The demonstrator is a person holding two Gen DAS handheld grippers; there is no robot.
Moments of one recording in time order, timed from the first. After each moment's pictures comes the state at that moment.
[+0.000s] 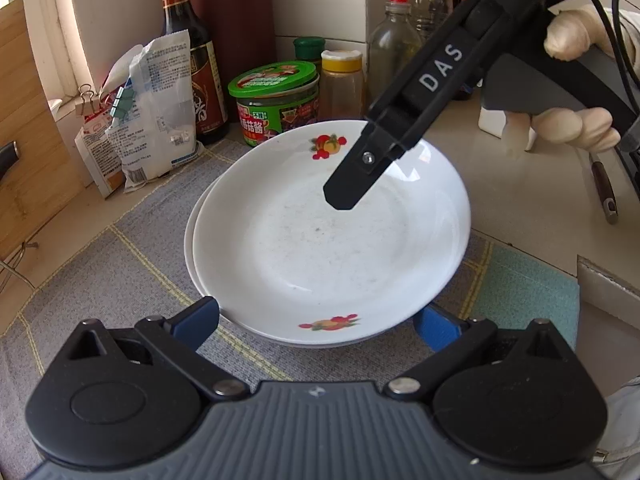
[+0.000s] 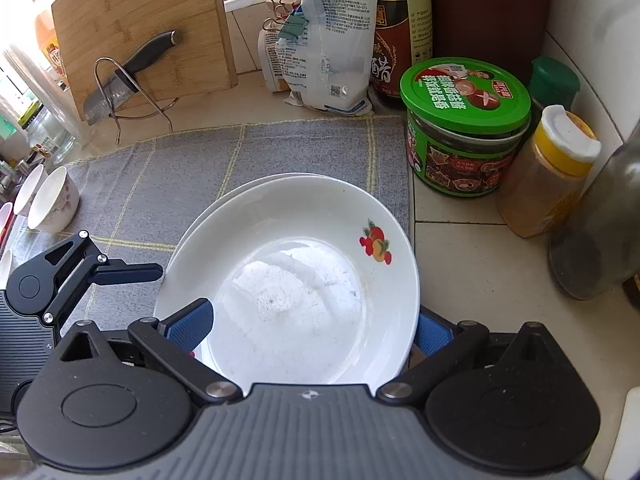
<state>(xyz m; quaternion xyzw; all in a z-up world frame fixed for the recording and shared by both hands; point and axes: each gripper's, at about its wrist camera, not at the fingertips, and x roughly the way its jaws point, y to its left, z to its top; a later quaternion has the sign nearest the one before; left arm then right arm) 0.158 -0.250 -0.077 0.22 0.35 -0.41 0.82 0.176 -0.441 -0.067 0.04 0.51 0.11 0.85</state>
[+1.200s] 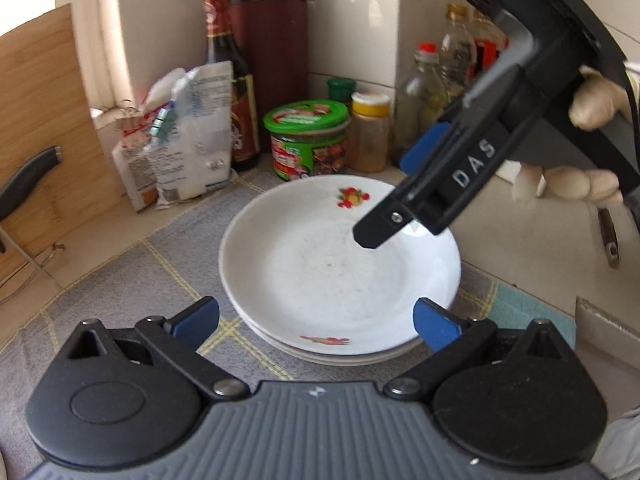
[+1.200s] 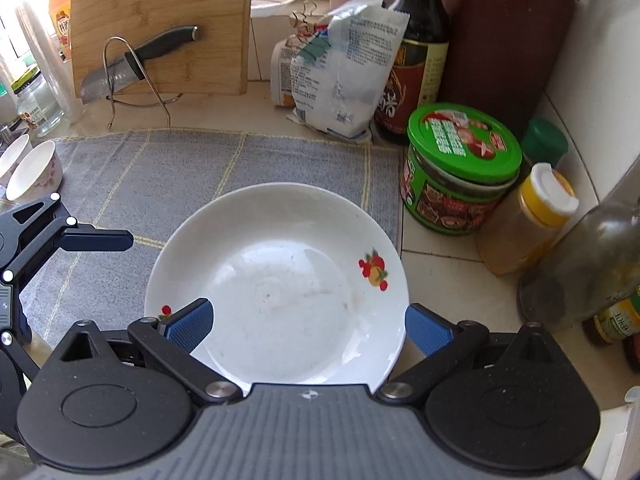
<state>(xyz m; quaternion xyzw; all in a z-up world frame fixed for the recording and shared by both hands) 0.157 -0.227 -0.054 0.16 0.31 -0.38 0.85 0.164 -0.415 -0.050 -0.04 0.47 0.08 0.88</state>
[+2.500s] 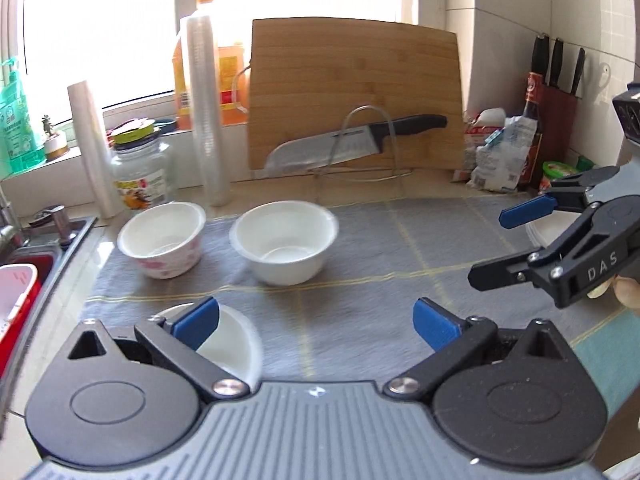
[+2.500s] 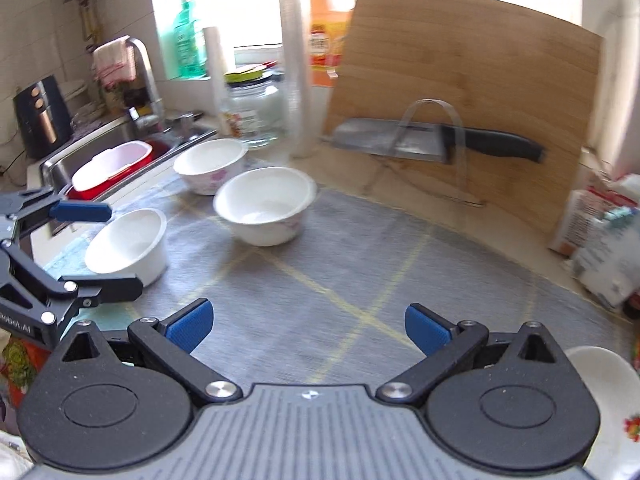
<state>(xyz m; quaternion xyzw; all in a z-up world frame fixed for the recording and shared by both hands) 0.064 0.050 -0.017 0.04 0.31 -0.06 0.95 0.130 -0.161 -0.053 -0.12 0.35 0.31 0.88</state>
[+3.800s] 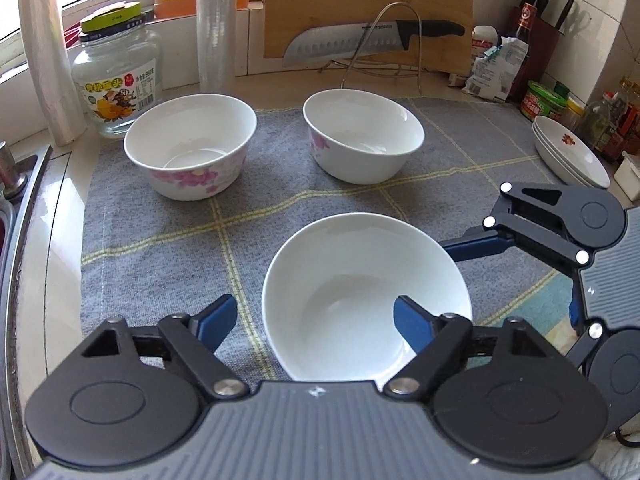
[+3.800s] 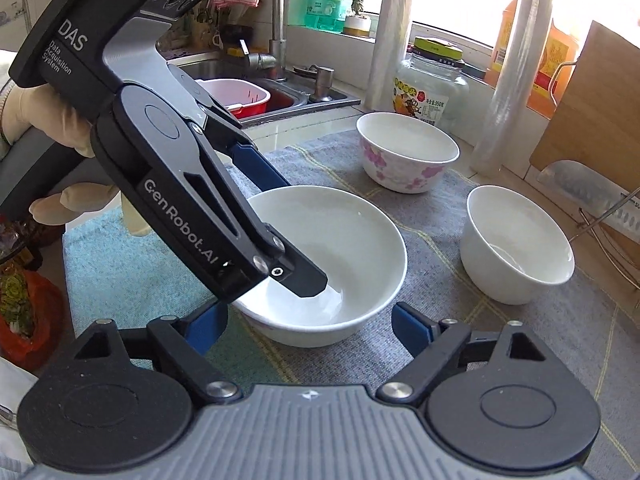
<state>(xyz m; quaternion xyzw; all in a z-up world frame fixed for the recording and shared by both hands) 0.132 0.178 -0.066 0.04 0.44 -0.21 0.87 0.090 0.027 -0.112 -0.22 0.32 0.38 0.84</state>
